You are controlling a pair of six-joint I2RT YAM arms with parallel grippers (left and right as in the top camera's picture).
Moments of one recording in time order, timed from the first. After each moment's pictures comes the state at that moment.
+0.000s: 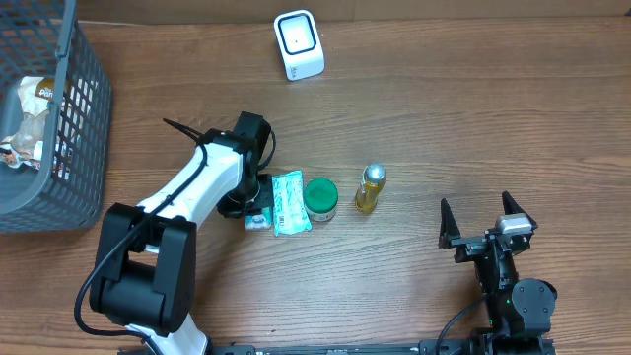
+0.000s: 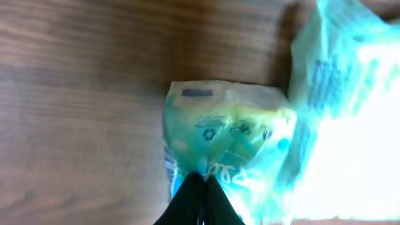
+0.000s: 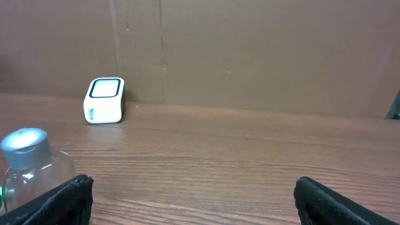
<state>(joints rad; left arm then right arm) -0.29 1.83 1.19 -1.00 0.02 -0.41 0.00 0.01 0.02 -0.02 -0.11 -0.03</state>
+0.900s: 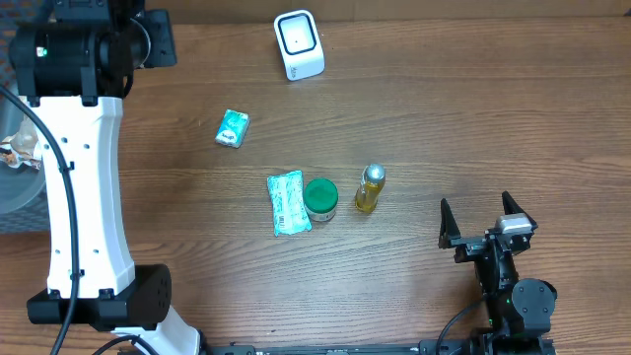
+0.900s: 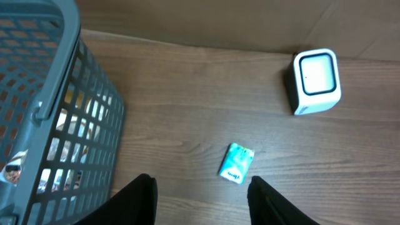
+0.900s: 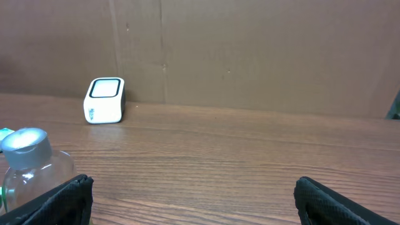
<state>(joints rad) -0.02 1.82 2.34 -1.34 -0.13 -0.10 0.00 0.01 0.02 -0.03 -0.11 -0.03</state>
